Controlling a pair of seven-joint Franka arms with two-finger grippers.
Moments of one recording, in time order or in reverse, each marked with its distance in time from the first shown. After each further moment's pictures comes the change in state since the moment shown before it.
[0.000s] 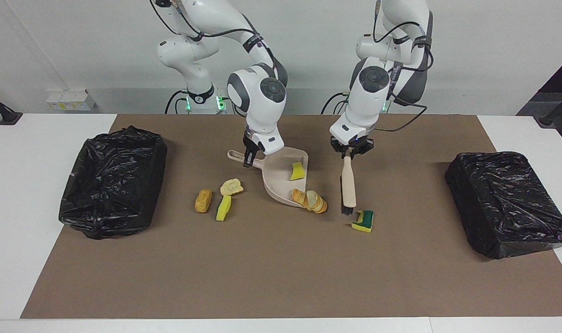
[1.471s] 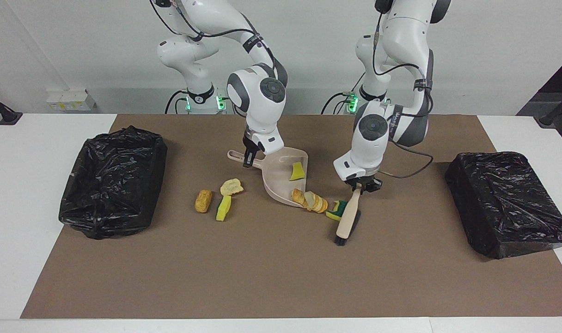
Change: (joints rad) left arm 0.006 0.230 -0.037 0.066 0.128 0.137 0.193; right arm -0.001 0.001 0.000 0.000 0.000 0.002 0.000
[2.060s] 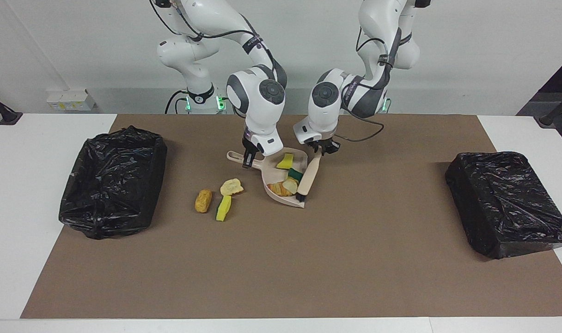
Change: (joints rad) left arm -0.241 -0.162 -0.005 -0.107 -0.232 -0.159 -0.177; right arm -0.006 0.008 0.000 0.000 0.001 0.003 0.000
